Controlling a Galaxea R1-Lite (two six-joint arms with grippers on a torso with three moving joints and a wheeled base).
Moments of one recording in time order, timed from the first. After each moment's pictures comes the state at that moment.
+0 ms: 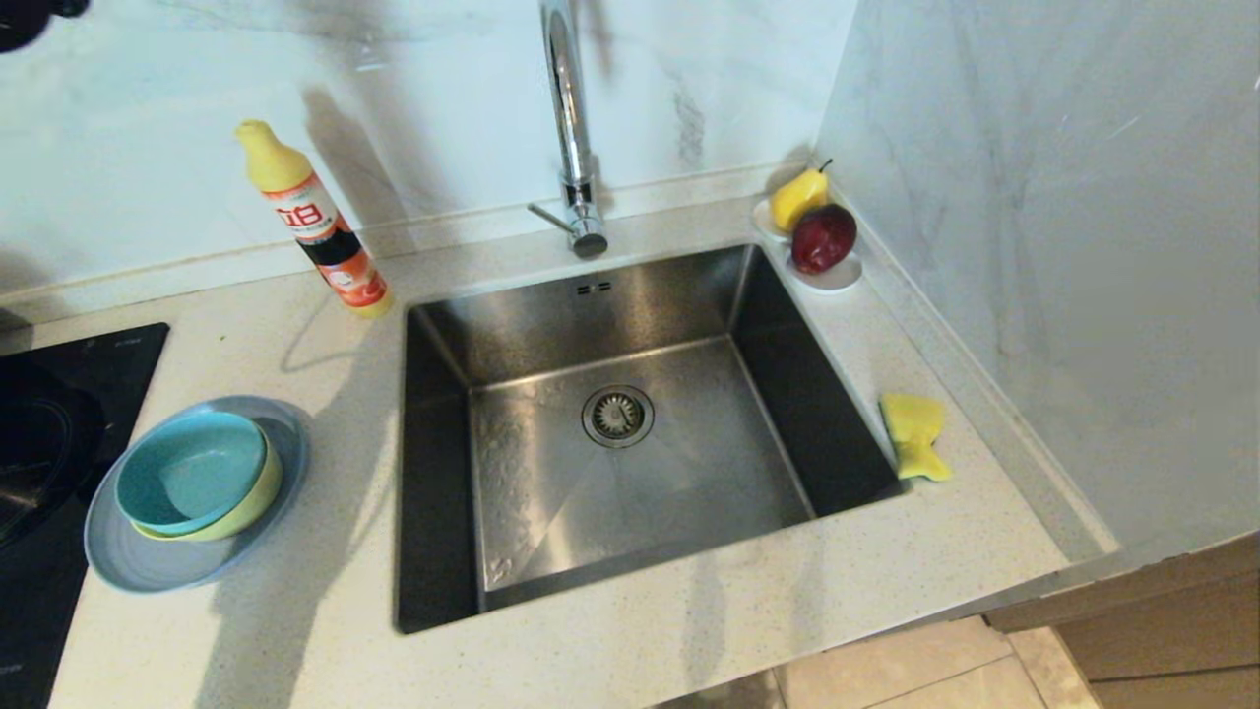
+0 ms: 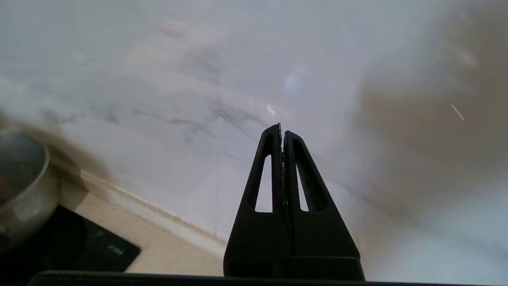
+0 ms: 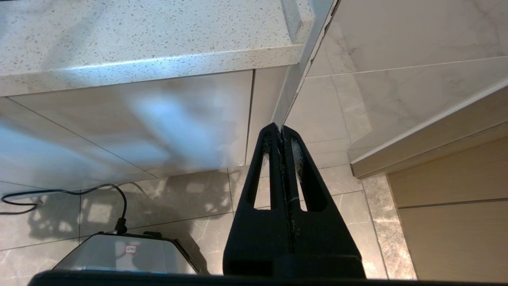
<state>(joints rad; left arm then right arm) -0.17 1.66 -1.80 -0.42 0.73 0.03 0.00 0.00 -0.08 0.19 0.03 -0.05</state>
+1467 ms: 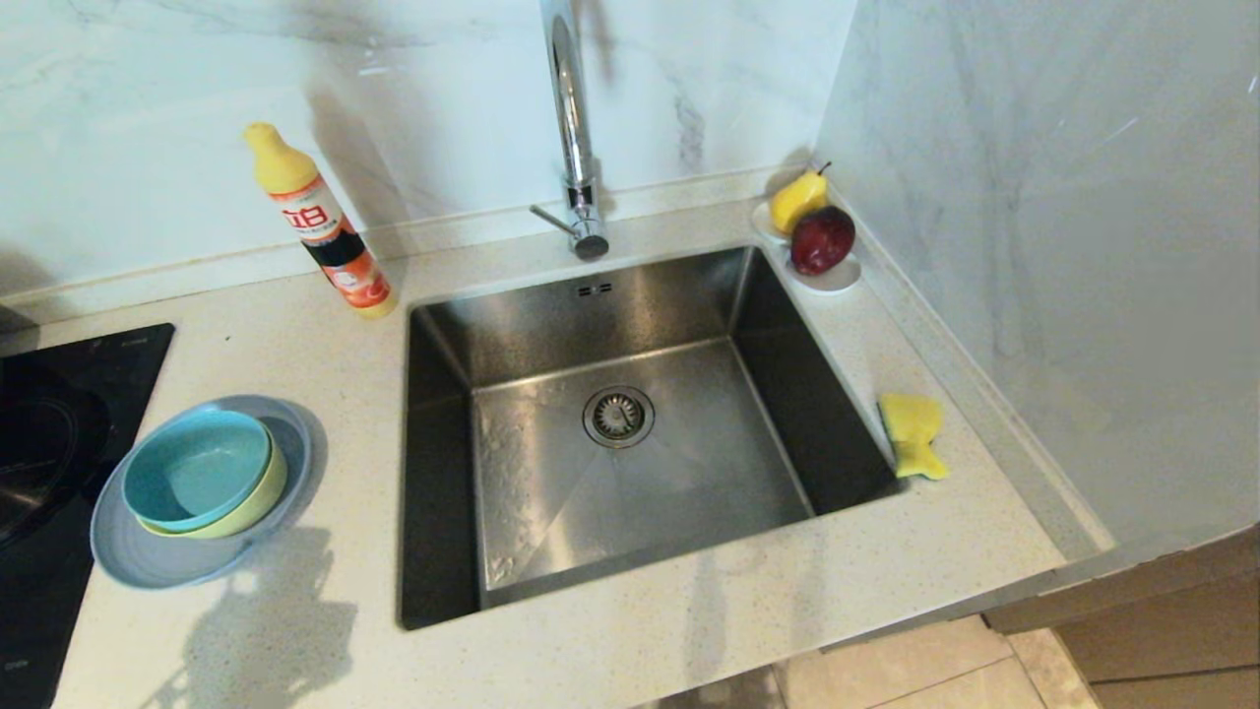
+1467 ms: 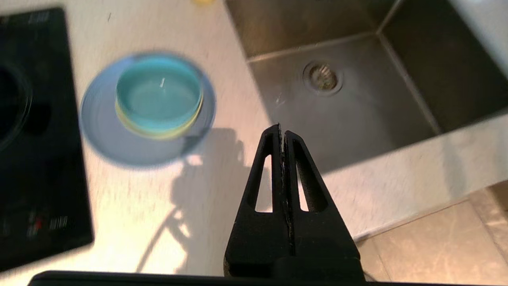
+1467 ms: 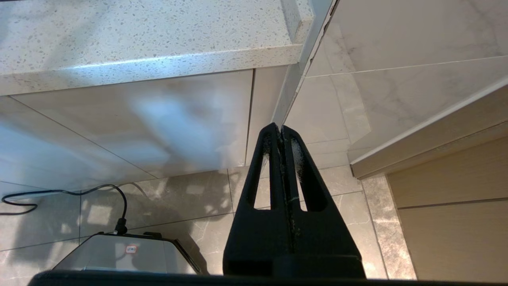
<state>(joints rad) -0.02 0.44 -0.59 0.22 -0.10 0.00 0.00 0.00 -0.08 0.19 0.03 -0.05</state>
